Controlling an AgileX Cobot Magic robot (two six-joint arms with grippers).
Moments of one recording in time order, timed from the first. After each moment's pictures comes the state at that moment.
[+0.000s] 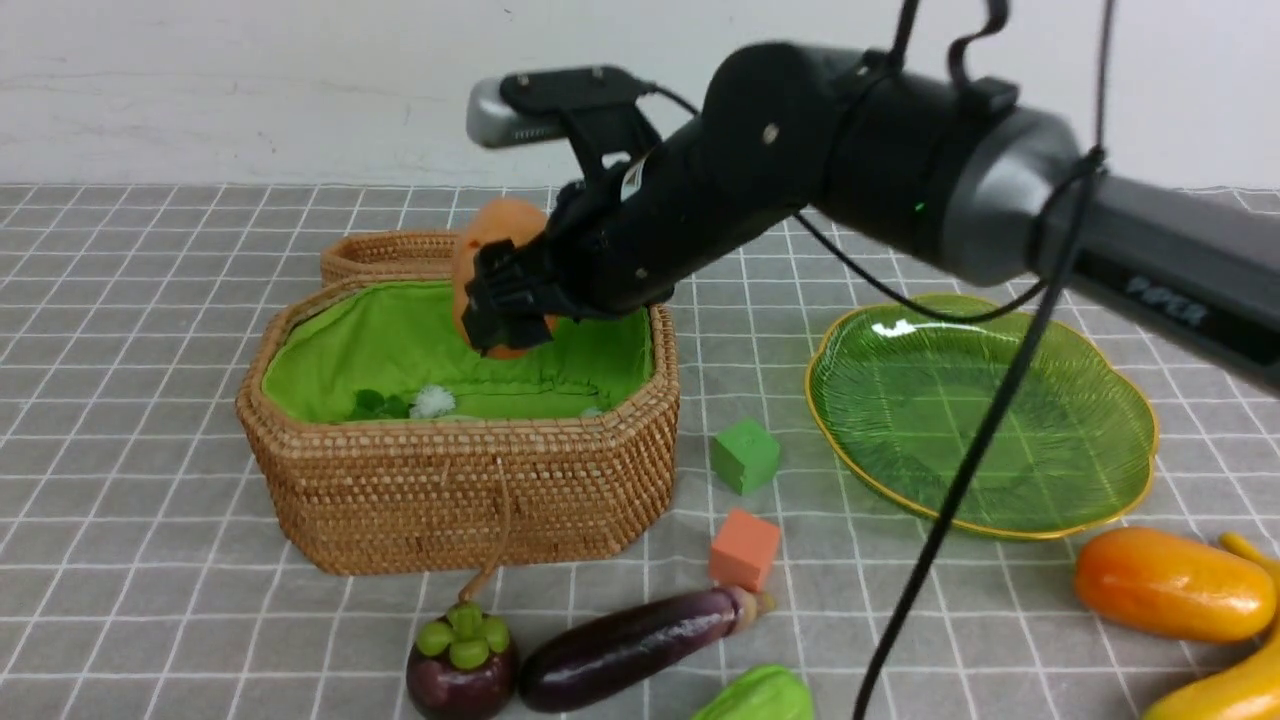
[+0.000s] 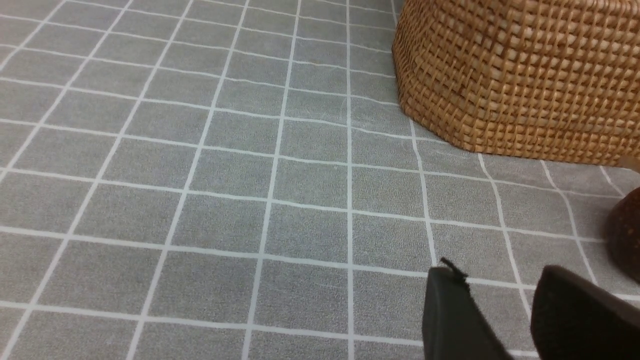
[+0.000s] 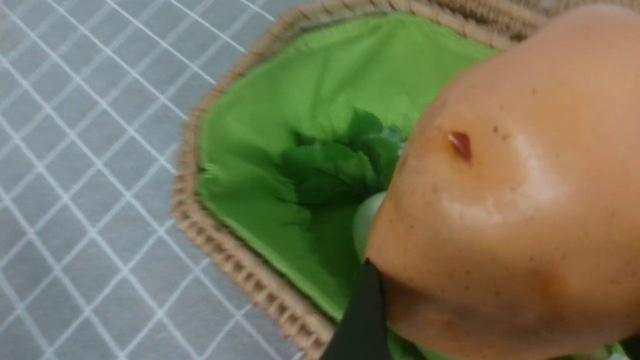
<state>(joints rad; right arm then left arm) 0.64 2.06 -1.89 0.36 0.69 -0.16 -0.04 -0.01 0.03 0.04 0.39 -0.23</state>
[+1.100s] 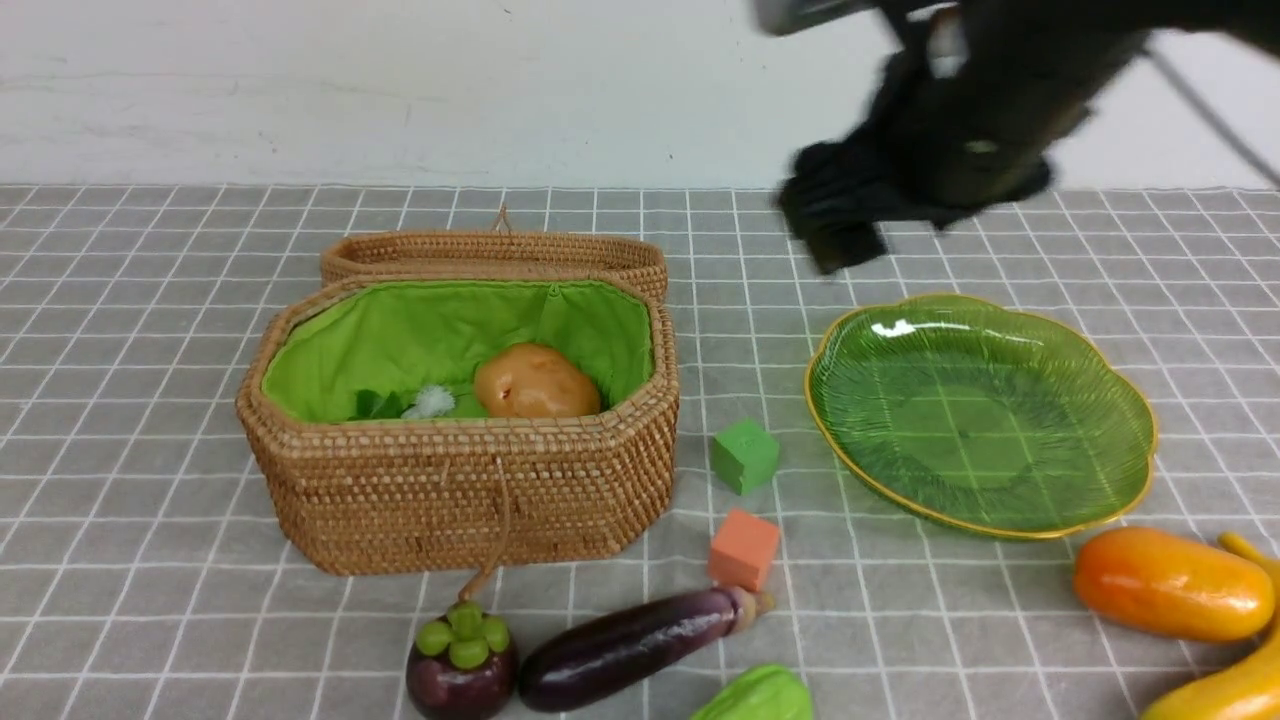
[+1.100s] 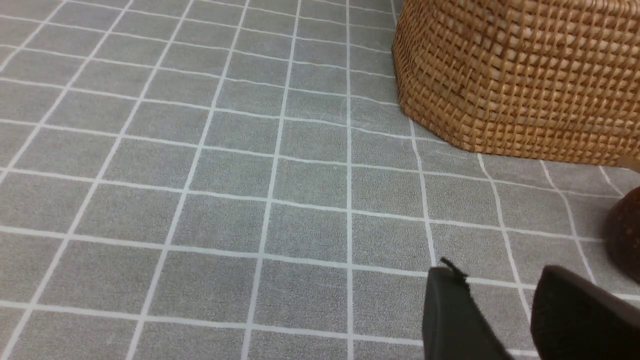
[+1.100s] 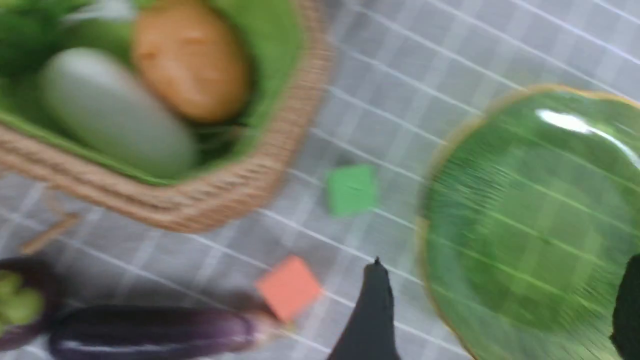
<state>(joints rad) 0.55 1.64 -1.72 -0.18 1.13 0.18 -0.04 -0.01 0.03 0.04 0.39 -0.23</state>
